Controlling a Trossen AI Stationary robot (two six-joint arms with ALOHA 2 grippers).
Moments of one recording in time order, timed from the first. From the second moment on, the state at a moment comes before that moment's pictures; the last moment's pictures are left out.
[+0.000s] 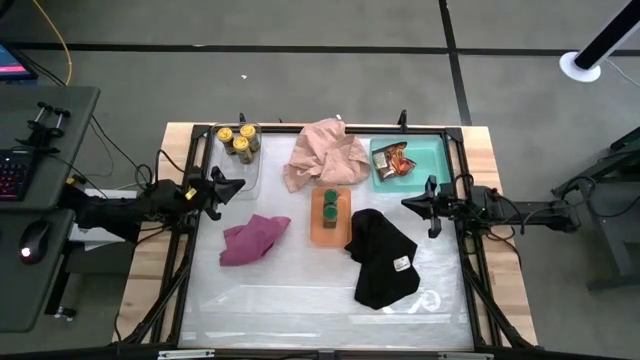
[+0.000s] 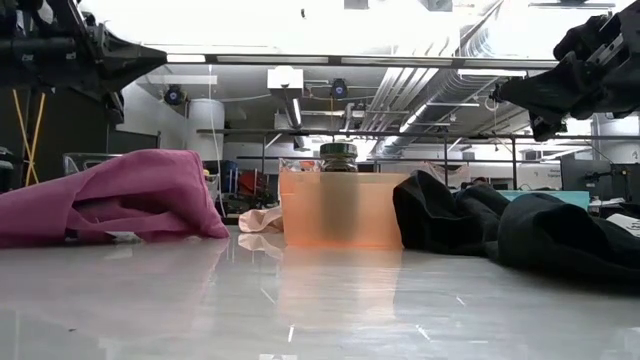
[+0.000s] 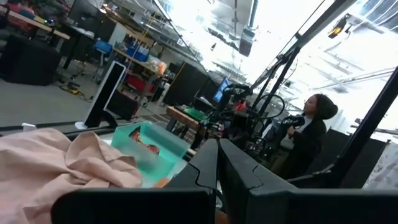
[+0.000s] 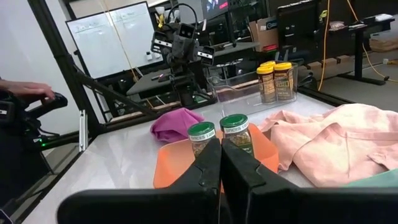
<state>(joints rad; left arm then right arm) 0.01 0.00 0.01 0.22 -0.30 -0.43 0.00 0.03 0.01 0.03 0.10 0.23</state>
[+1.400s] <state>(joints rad) 0.06 0.00 0.01 0.01 0.01 -0.05 0.00 0.03 0.01 0.03 0.10 0.23</state>
